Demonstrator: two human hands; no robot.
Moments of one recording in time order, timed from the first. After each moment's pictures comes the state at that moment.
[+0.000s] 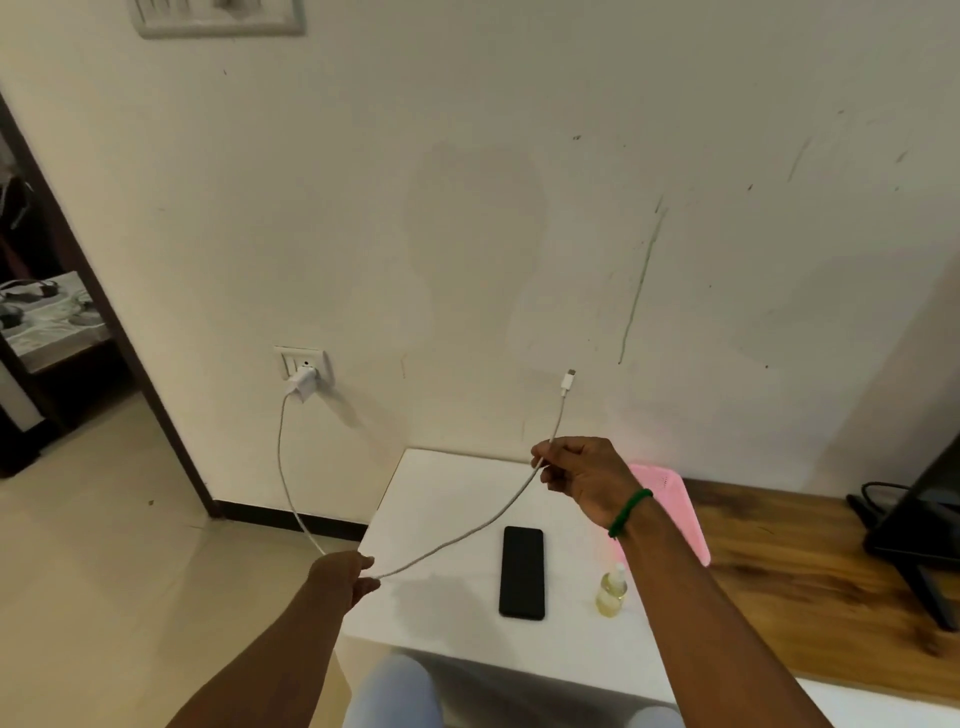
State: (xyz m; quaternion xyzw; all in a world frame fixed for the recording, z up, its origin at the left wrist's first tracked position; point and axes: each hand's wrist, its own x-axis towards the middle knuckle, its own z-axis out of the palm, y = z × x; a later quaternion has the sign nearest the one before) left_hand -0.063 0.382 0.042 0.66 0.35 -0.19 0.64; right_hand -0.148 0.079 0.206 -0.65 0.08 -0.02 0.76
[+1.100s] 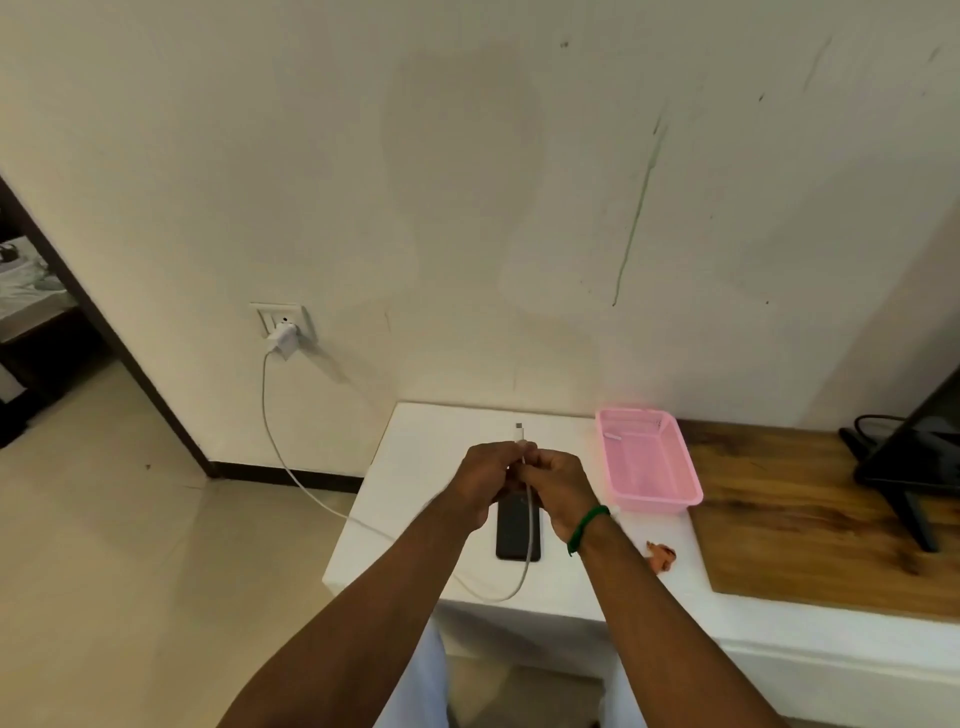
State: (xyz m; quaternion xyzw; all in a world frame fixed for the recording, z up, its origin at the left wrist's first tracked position) left_hand -0.111 0.216 0.130 0.65 -0.04 -0.28 0.70; right_hand -0.161 0.111 0.125 -0.66 0.16 -0.04 0.73
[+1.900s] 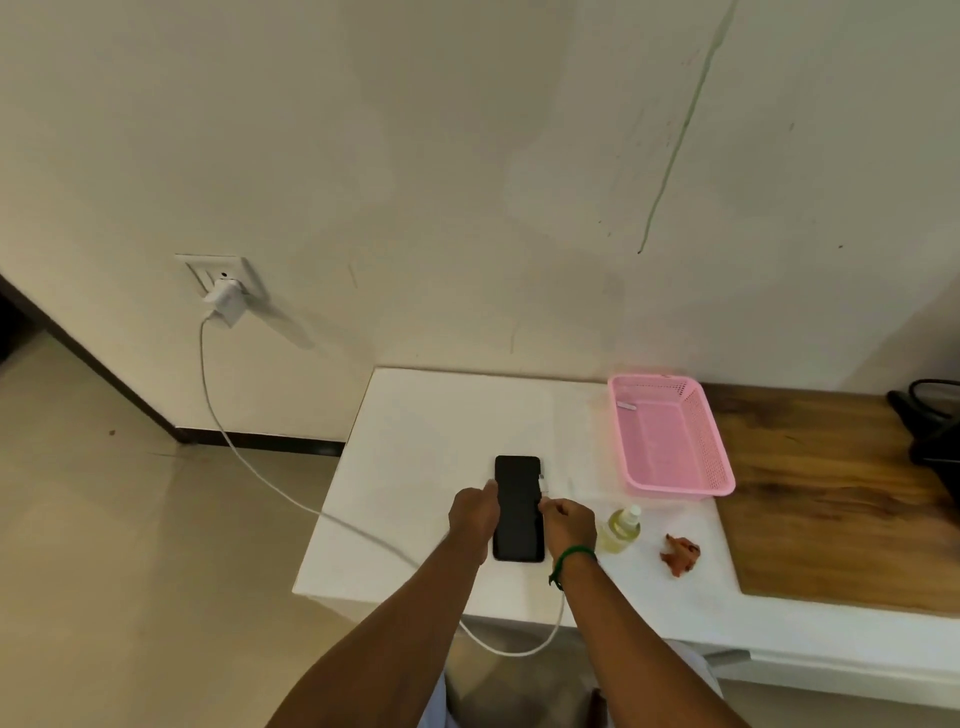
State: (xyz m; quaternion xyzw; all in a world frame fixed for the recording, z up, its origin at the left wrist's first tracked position) left_hand -0.056 0.187 -0.034 0.76 0.22 -0.29 0.53; right_hand -0.114 0.084 -0.041 -0.67 0.46 -0.03 0.59
